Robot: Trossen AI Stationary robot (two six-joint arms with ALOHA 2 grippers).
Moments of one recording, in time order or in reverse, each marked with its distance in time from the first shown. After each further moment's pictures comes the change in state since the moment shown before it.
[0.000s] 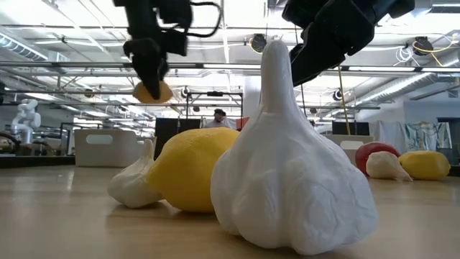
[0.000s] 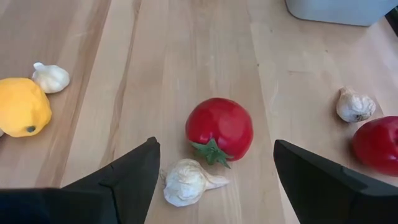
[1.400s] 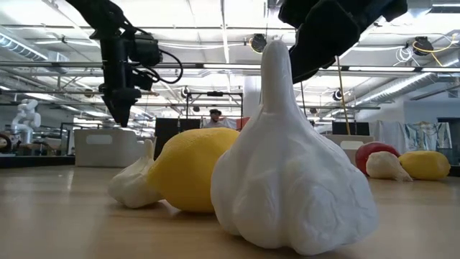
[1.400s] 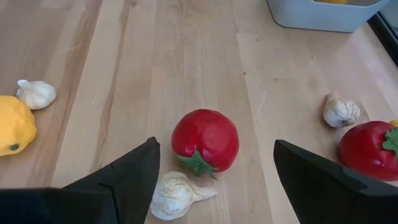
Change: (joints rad) left arm 0.417 -0.103 -0.279 0.148 -0.162 -0.097; right arm -0.033 0.000 0.000 0.038 0.005 -0.005
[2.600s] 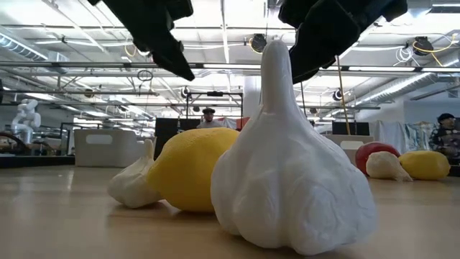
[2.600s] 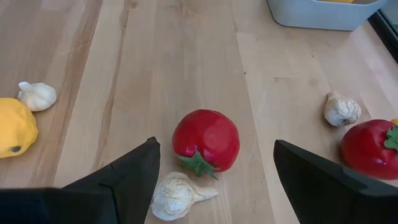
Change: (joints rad) left arm -0.818 0.000 0.004 0.481 0.177 -0.120; right arm 0.000 0.000 0.000 0.001 -0.001 0.013
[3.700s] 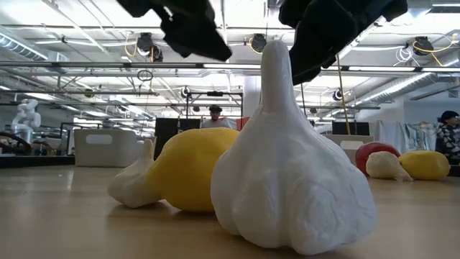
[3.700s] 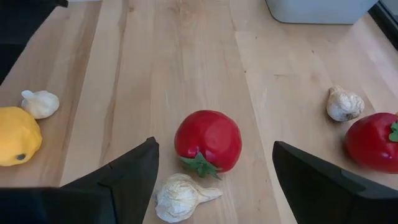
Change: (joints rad) left arm -0.393 0.398 0.212 0.232 0.029 -0.169; right arm 0.001 0.000 0.000 -0.001 -0.003 0.056
